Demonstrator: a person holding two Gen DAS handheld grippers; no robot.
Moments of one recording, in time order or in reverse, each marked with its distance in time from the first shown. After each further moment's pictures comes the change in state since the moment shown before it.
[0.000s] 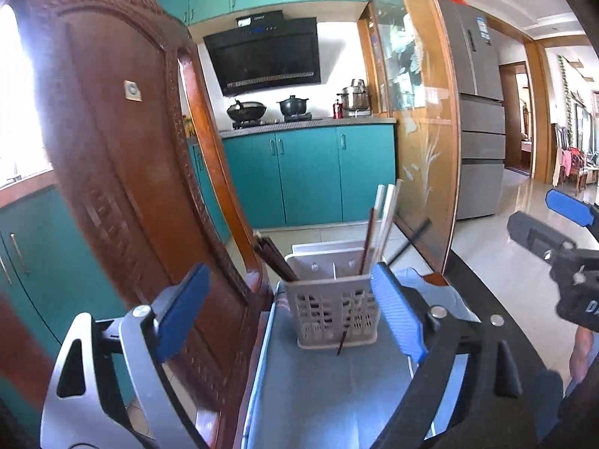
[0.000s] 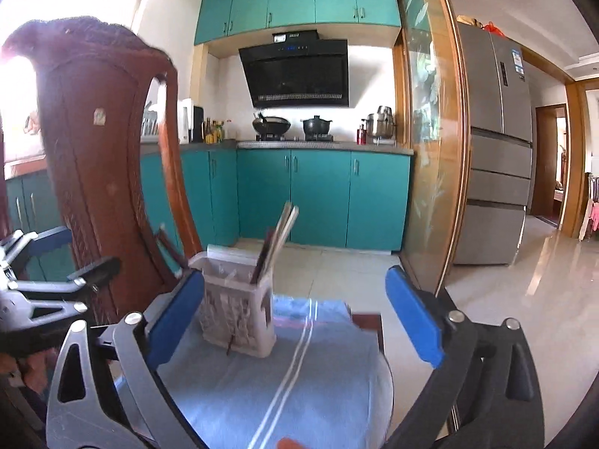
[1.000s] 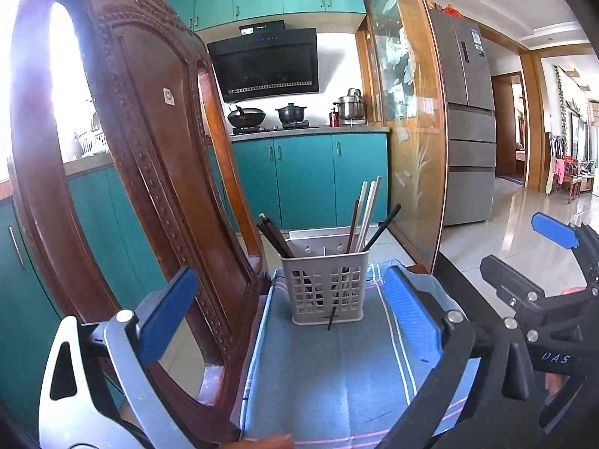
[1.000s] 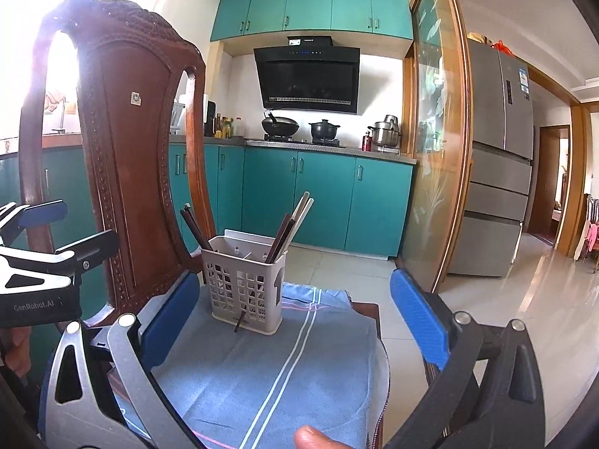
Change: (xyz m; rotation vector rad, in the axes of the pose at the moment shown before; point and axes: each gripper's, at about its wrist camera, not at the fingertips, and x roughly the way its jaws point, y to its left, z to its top) left arm -0.063 0.011 -0.027 -0.032 -0.021 -0.027; right arm -0.036 0.026 -0.015 -0.059 -0.049 -0.006
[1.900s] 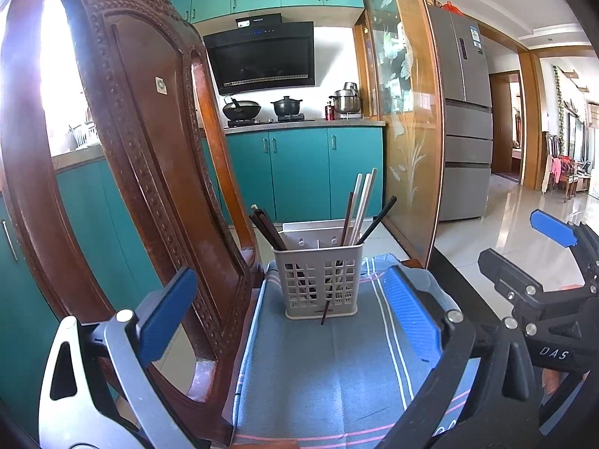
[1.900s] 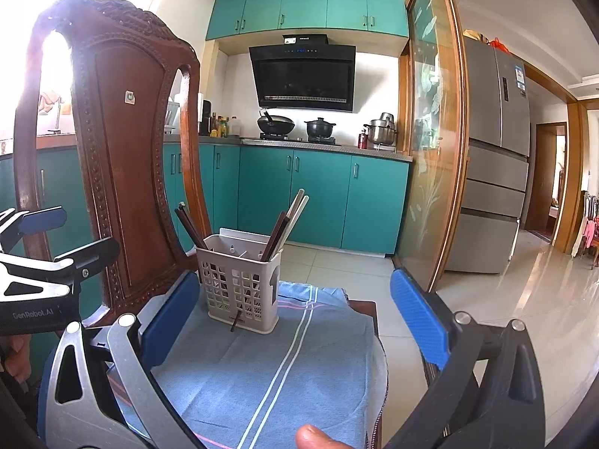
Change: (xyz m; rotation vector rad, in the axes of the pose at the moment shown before) left arm 0.006 -0.003 0.000 -0.004 0.024 -0.021; right arm 0.001 -0.003 0.000 0.001 0.004 -0.013
